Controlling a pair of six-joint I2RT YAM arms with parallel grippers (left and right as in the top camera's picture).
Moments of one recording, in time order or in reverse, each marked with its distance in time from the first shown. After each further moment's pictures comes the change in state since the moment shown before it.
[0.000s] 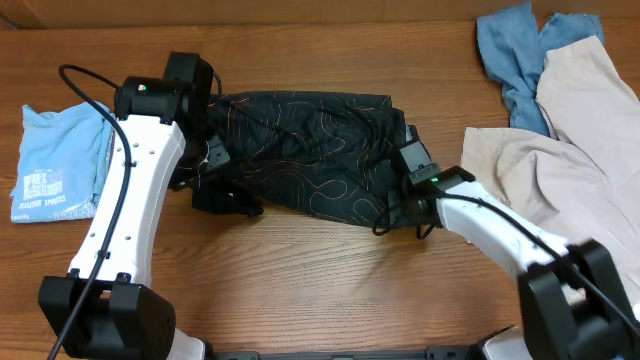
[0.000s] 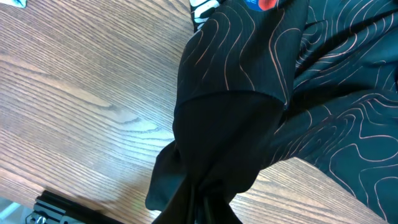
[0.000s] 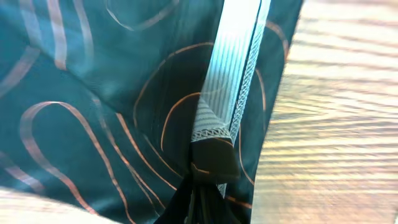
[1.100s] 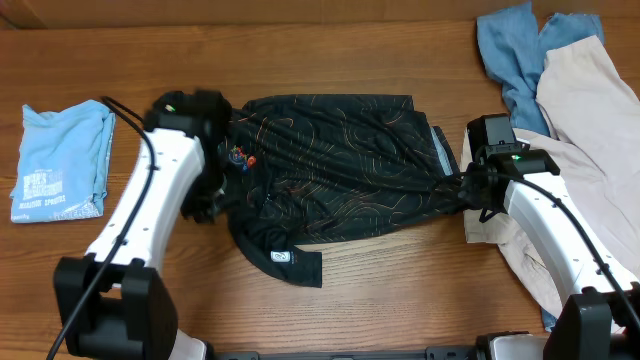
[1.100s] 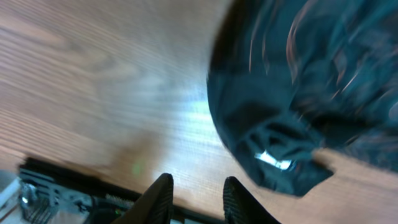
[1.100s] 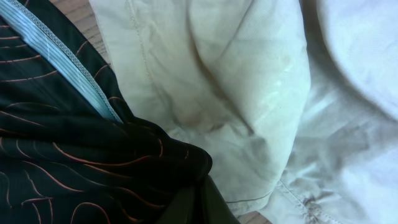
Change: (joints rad) left arm -0.045 0.000 -0.244 0.018 0.117 0.022; right arm -0.334 -0.106 0.096 -0.231 0.257 0.123
